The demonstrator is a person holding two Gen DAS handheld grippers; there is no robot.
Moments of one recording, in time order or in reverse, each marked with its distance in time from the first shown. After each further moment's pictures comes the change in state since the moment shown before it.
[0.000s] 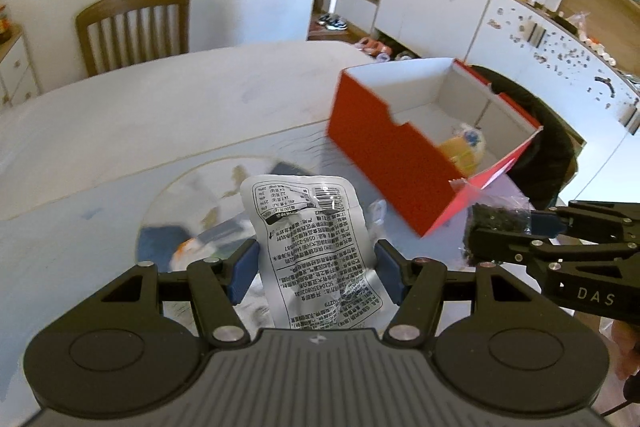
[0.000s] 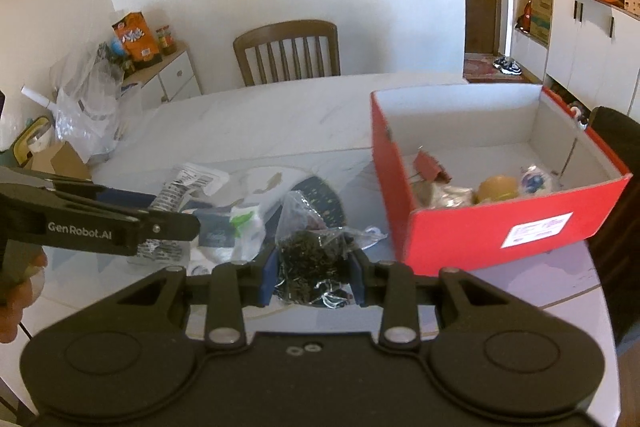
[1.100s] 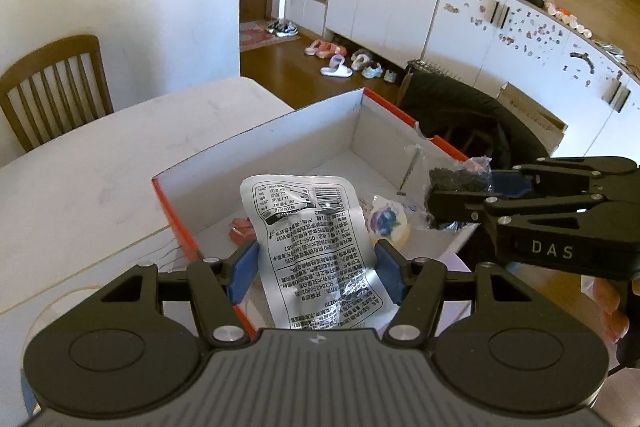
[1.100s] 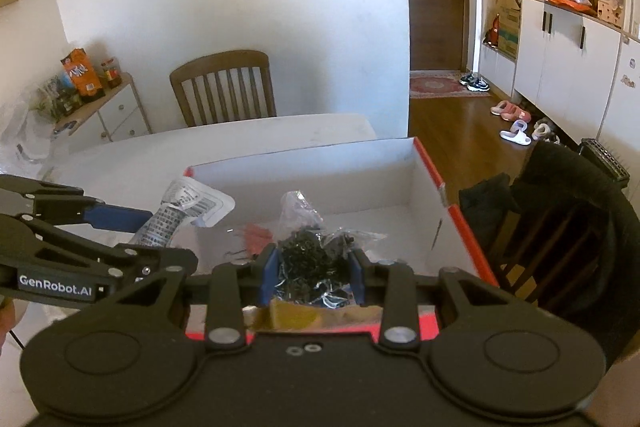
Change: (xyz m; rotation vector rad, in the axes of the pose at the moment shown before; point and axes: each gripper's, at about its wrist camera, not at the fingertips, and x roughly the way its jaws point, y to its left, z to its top) left arm 0.124 -0.150 0.116 0.125 0.012 -0.041; right arm 0.019 -0.197 0.073 0.007 -0.042 -0.065
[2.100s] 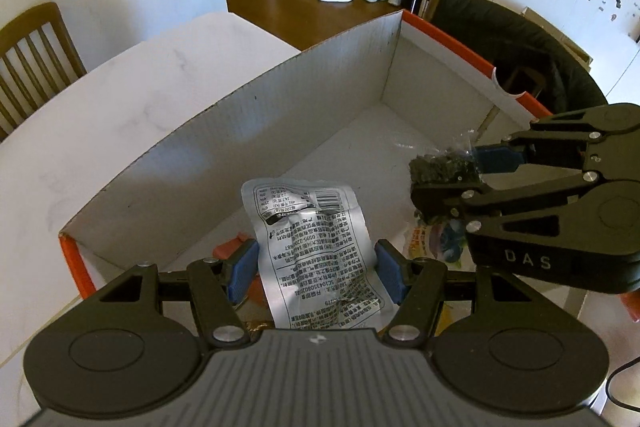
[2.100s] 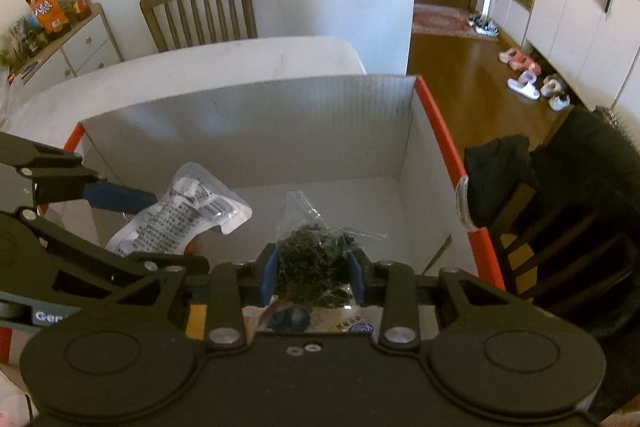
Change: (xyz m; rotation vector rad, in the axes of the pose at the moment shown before) left arm 0.131 0.008 0.038 0.078 0.242 0.019; right arm 0.124 -0.039 0.014 -0.046 0.248 -0.012
